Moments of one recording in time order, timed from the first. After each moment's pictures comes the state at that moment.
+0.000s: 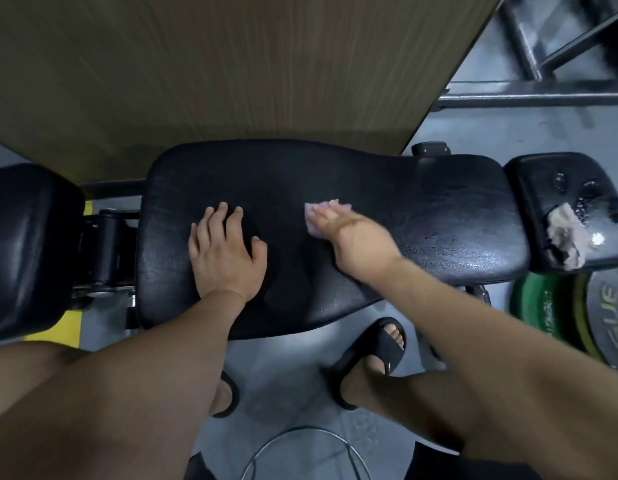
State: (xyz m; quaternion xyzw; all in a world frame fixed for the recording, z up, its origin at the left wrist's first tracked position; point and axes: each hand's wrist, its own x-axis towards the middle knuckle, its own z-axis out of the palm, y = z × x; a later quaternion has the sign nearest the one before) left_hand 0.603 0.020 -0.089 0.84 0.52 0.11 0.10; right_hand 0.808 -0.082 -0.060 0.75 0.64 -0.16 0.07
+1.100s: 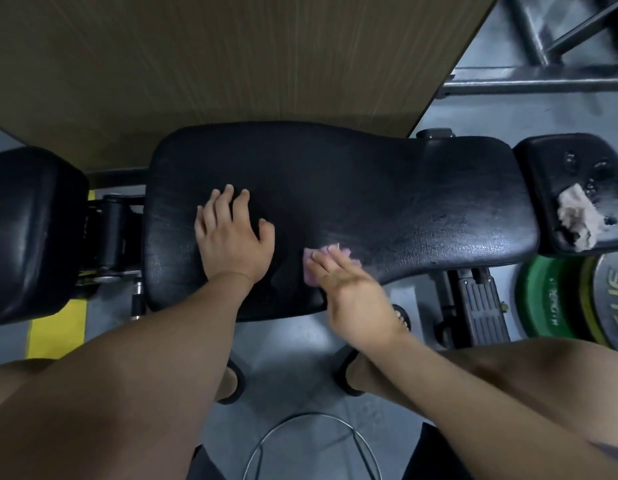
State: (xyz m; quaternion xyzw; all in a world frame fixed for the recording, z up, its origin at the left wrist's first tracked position) left_hand 0.600 0.021 -0.095 0.85 0.51 0.13 0.09; right_hand 0.709 -0.169 -0.066 0.77 0.61 -0.14 -0.09
